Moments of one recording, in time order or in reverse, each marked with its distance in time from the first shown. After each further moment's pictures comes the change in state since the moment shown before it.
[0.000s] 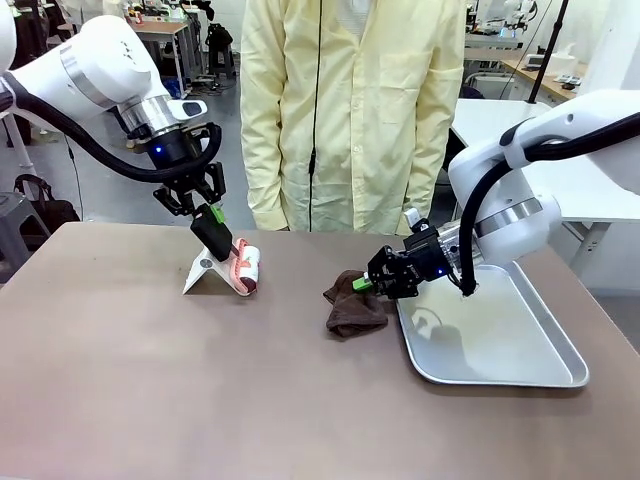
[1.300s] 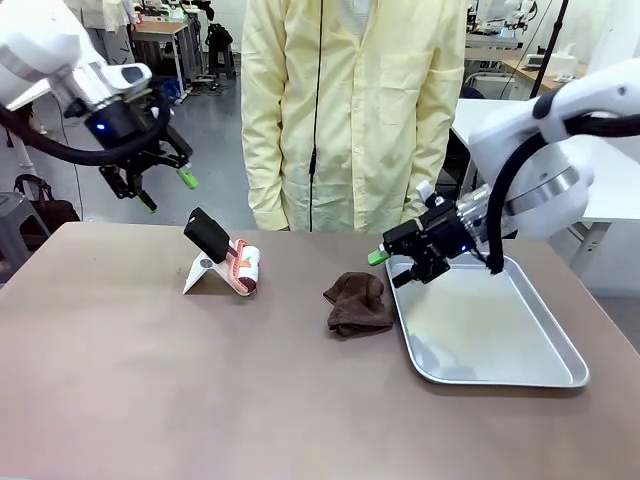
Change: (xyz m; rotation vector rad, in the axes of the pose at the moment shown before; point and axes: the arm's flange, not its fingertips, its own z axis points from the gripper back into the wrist) left arm -0.086 0.028 0.064 -0.109 -0.145 -0.024; right arm -0.011 0.056 0.057 -0.103 0.040 0.133
